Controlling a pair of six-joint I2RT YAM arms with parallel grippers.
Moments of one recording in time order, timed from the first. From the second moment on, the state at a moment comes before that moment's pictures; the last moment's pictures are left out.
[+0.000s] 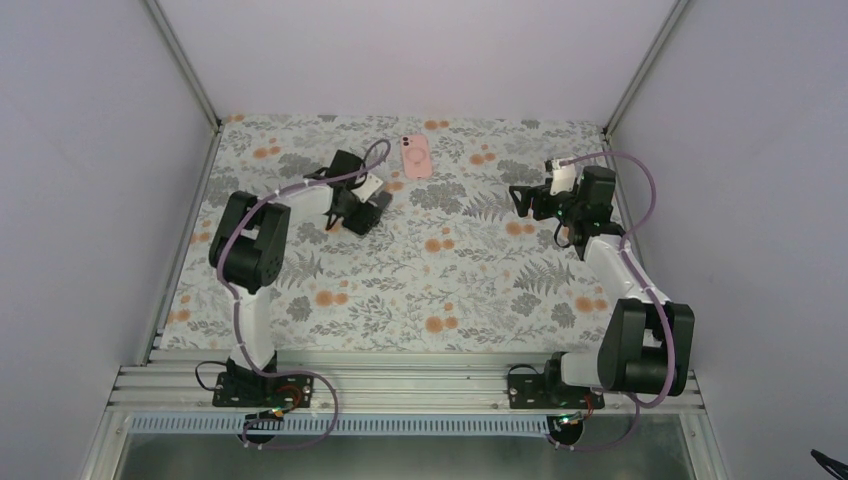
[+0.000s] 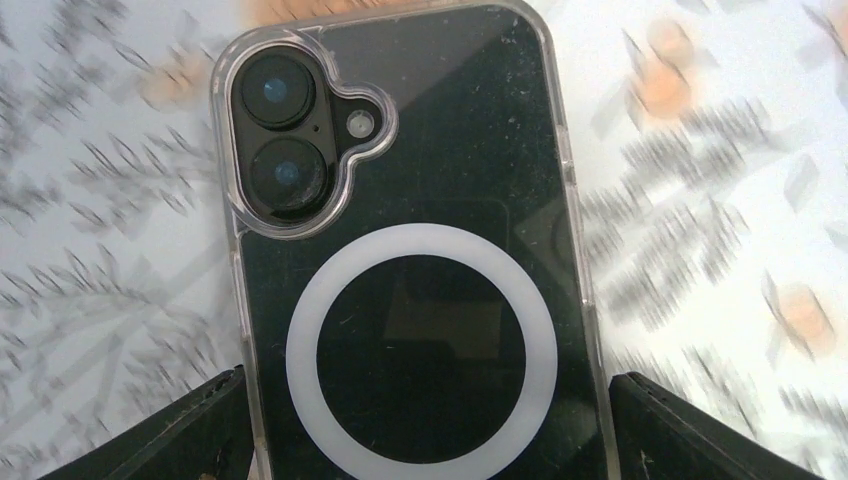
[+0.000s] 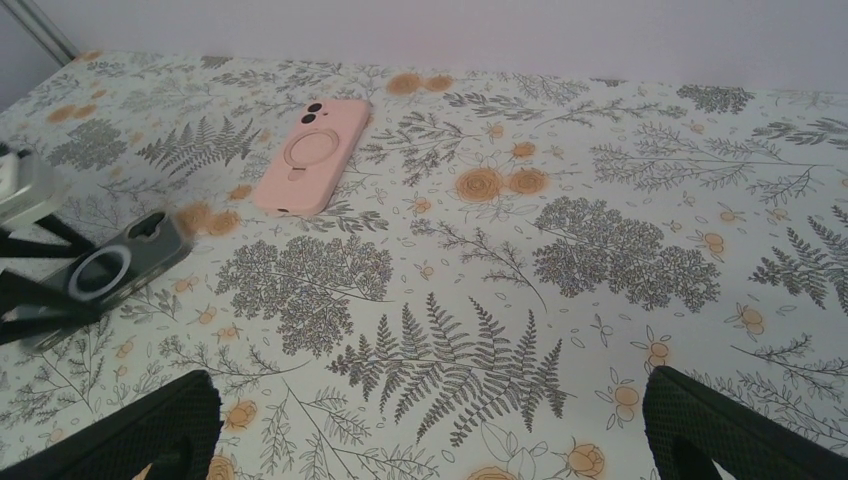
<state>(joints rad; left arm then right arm) -0.35 2.06 1.38 -0.40 0.12 0.23 -0.07 1.34 0.83 -0.02 -0.49 -0.07</state>
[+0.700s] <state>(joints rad) -0.43 1.76 1.00 -0.51 0.25 0.77 -0.08 1.31 0.81 0.00 -0.53 -0.08</state>
